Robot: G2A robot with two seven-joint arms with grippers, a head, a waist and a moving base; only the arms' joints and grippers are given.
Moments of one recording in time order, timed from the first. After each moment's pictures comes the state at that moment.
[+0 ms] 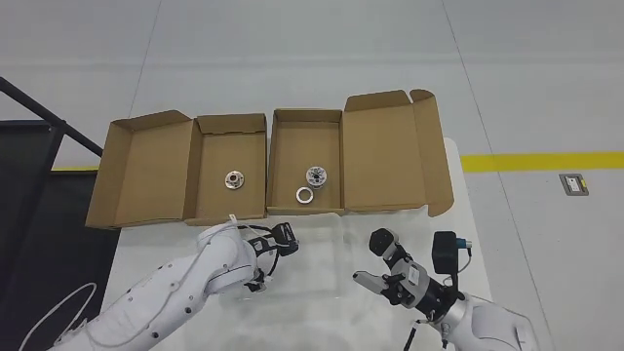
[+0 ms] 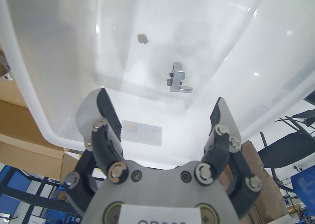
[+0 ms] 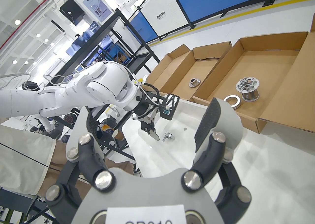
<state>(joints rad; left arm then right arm) 0.55 -0.93 -0.49 -1.60 0.93 -0.31 -1.30 -1.47 -1.57 1.62 -1.91 -0.58 -0.82 0.68</state>
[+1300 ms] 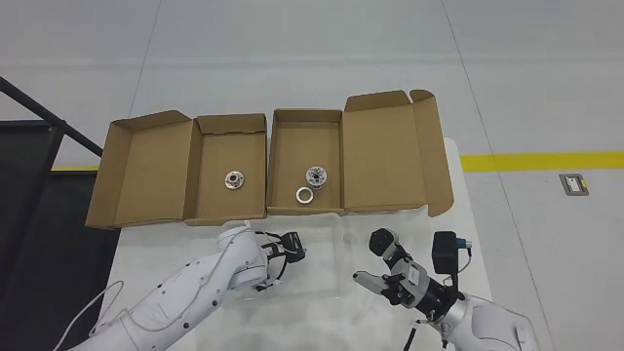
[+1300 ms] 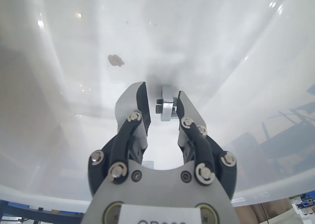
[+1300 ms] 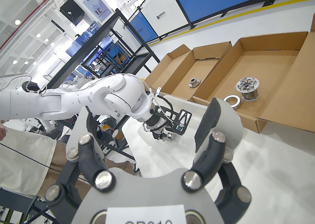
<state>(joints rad) 0.55 -1.05 -0.45 -1.39 0.99 -0.39 -1.25 -1.47 -1.57 1.62 -1.91 -0.58 -0.82 0.68</state>
